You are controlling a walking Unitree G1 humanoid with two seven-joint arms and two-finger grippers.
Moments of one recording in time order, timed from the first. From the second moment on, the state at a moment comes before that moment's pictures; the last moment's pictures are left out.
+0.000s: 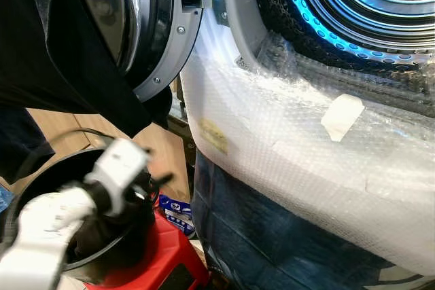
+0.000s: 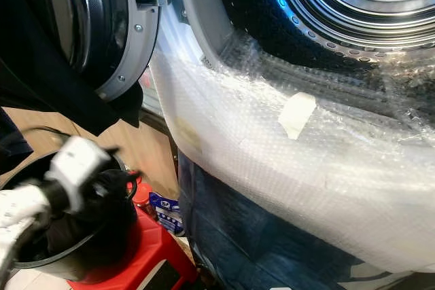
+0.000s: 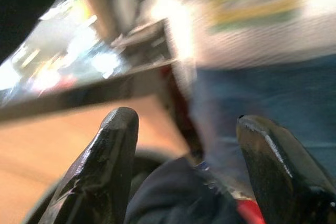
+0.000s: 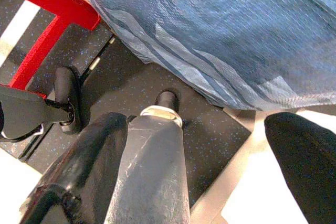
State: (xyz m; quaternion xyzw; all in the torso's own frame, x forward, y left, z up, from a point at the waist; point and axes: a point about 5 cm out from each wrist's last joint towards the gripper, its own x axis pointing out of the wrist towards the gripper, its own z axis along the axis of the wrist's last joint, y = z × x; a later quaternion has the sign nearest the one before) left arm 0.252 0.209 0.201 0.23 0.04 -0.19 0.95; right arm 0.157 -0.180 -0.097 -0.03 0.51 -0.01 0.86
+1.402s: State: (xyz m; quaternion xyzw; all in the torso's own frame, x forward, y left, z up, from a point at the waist) left arm 0.233 0.276 0.095 0.07 0.06 0.10 0.99; right arm 0.156 -0.179 -0.098 -0.02 0.51 -0.01 0.86
